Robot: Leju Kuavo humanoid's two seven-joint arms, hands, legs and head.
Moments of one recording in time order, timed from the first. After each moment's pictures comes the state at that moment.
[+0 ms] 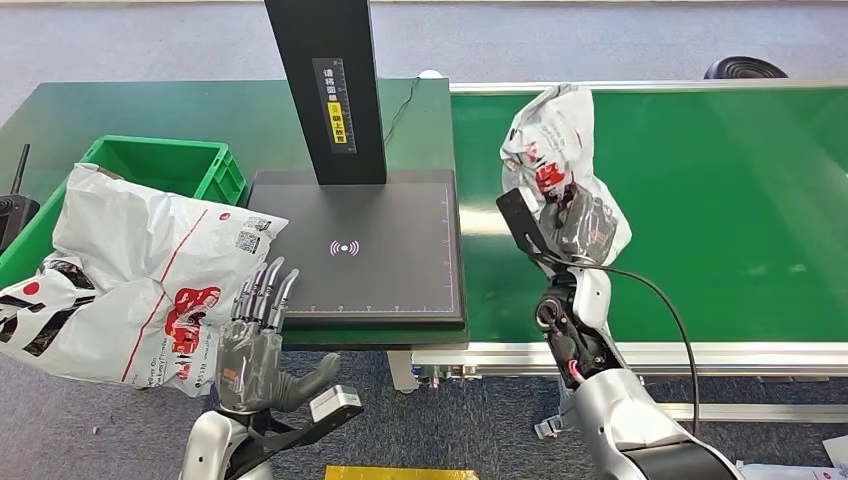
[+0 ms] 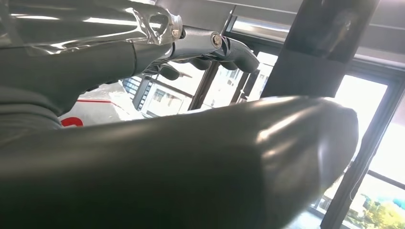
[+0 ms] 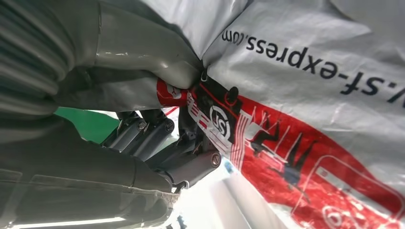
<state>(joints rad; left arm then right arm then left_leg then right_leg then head) 0.00 -0.11 -0.33 -1.42 -1.21 0.65 -0.29 -0.71 0.09 0.17 -0.51 1.27 -0.61 -0.25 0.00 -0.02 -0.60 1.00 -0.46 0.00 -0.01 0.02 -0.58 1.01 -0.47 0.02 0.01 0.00</state>
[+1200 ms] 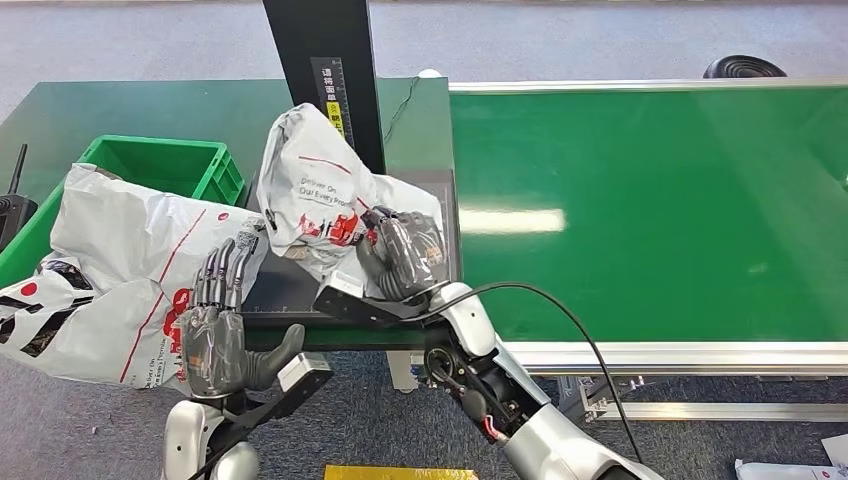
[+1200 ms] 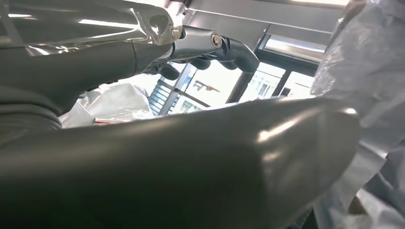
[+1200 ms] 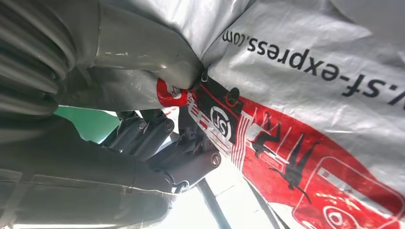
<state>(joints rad) -0.03 -0.12 -0.24 -1.44 -1.17 0.69 -0.25 -0.62 0.21 0.74 -0.75 1.11 -0.40 -0.44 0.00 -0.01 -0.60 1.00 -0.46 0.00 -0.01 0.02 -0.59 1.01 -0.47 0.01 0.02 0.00</state>
